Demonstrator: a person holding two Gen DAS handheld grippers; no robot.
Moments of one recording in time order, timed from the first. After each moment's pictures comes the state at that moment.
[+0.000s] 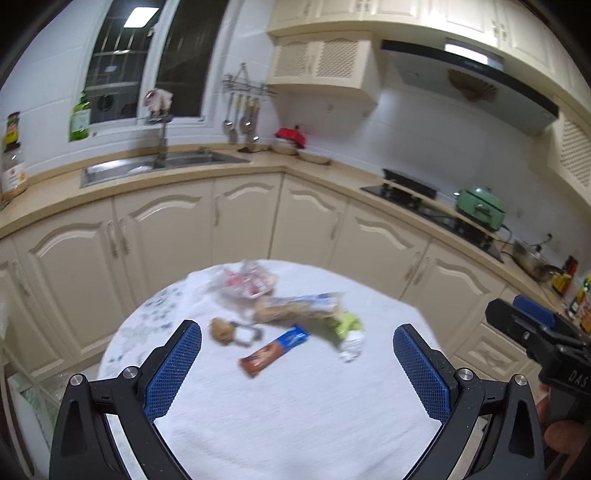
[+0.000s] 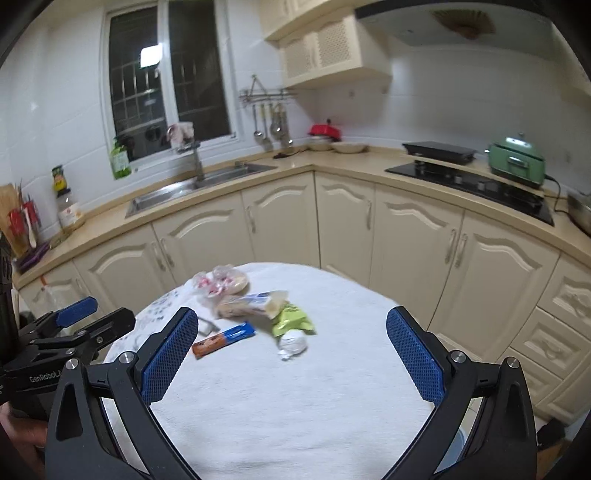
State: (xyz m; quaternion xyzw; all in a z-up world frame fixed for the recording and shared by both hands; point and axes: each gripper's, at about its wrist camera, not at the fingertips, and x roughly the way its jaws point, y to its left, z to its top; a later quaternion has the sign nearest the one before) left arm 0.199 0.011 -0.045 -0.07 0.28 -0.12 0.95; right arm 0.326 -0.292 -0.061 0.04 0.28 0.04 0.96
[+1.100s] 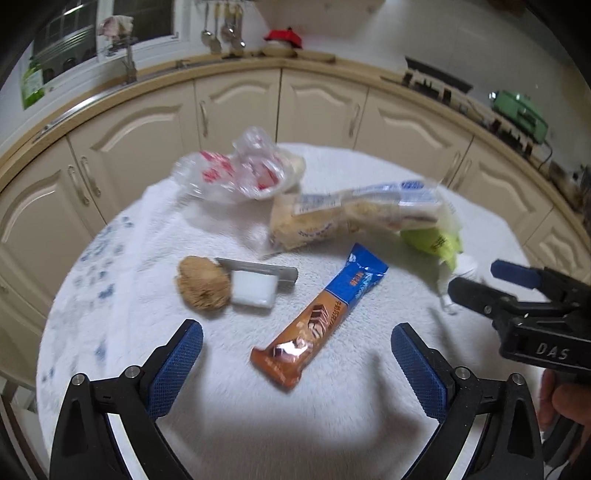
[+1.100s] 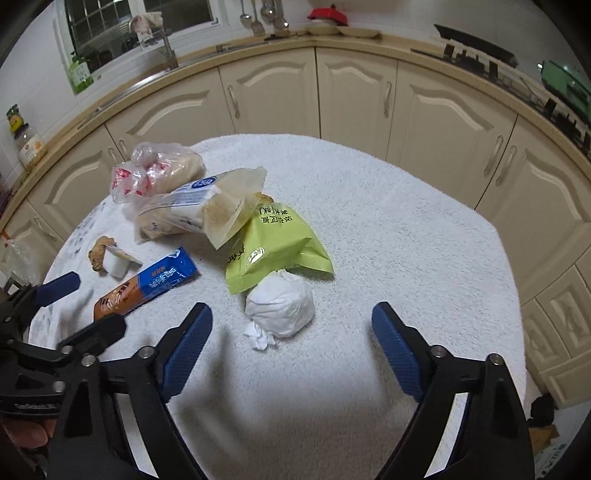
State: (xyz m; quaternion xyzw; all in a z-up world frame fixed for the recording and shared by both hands) left arm 0.428 -0.058 -0.163 0.02 0.45 -0.14 0.88; right arm 0.476 -0.284 -0.229 0.04 0.48 0.05 0.87
